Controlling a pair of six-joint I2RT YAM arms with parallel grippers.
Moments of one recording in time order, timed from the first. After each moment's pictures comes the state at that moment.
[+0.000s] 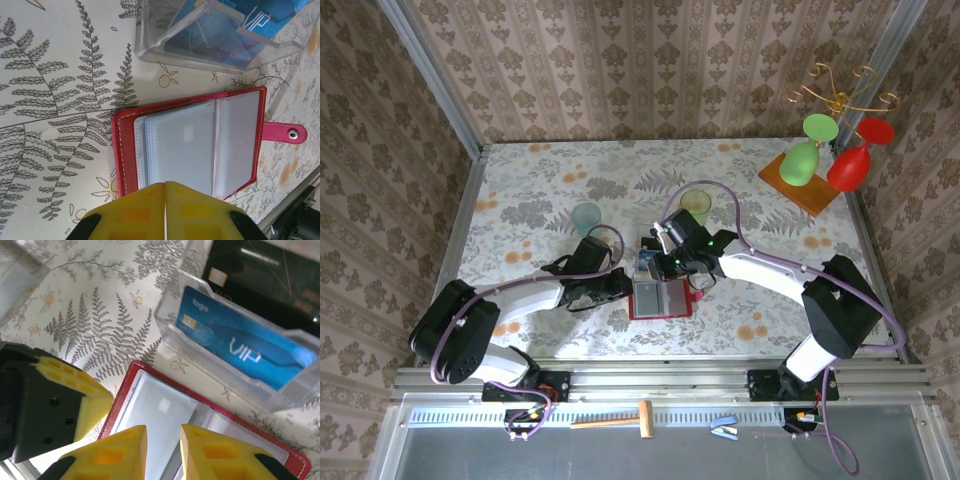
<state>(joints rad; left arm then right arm) -0.69 1.41 0.59 -0.11 0.40 -0.85 0.72 1.59 1.02 -0.40 -0.19 0.41</state>
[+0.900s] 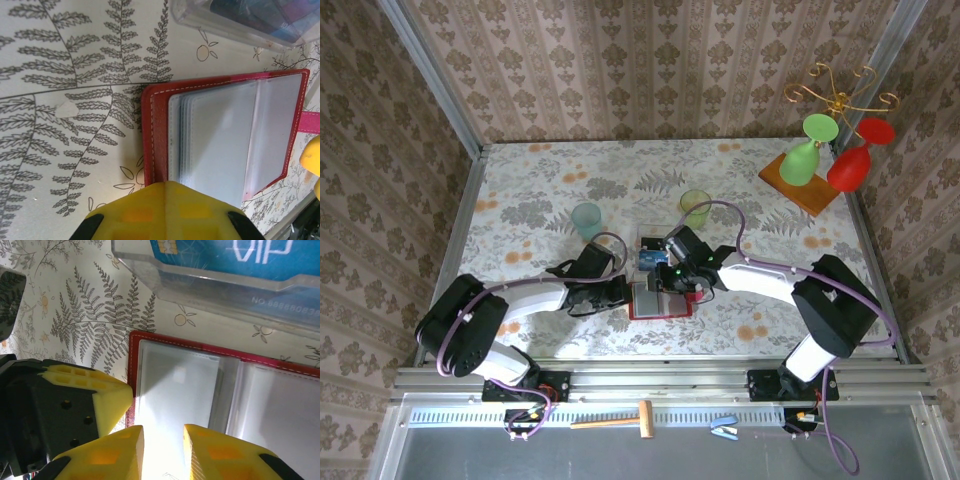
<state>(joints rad) -0.71 1.46 0.57 -0.11 0.40 -0.85 0.74 1.61 0.89 -0.25 -0.31 0.78</state>
